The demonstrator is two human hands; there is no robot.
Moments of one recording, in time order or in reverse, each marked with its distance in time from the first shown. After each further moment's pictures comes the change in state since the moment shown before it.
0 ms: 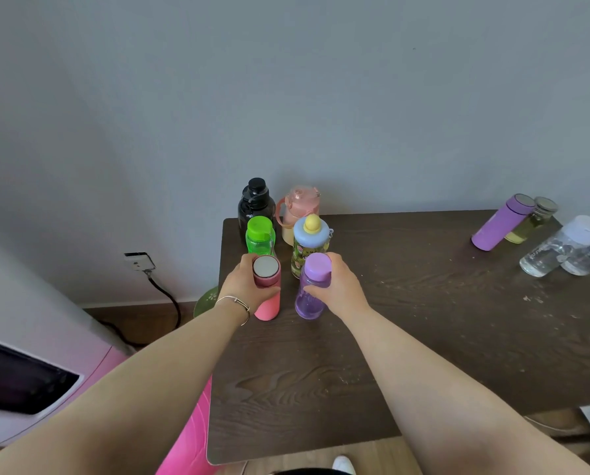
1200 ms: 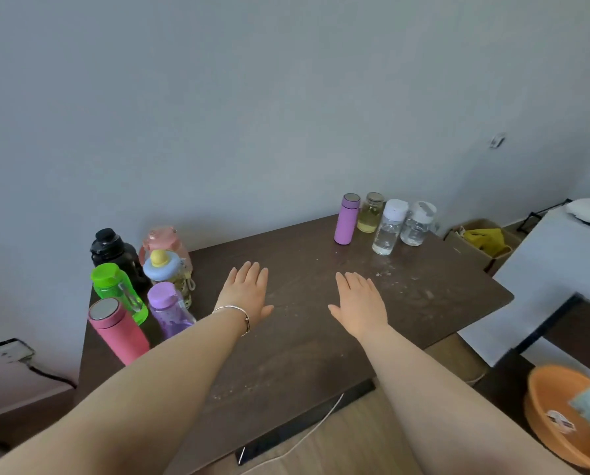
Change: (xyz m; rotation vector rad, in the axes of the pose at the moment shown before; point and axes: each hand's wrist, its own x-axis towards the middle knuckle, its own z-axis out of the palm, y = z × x) left_hand -0.072 0.230 0.178 0.981 -0.124 0.638; right_hand -0.135 0.209 -0.233 -0.709 0.227 0.107
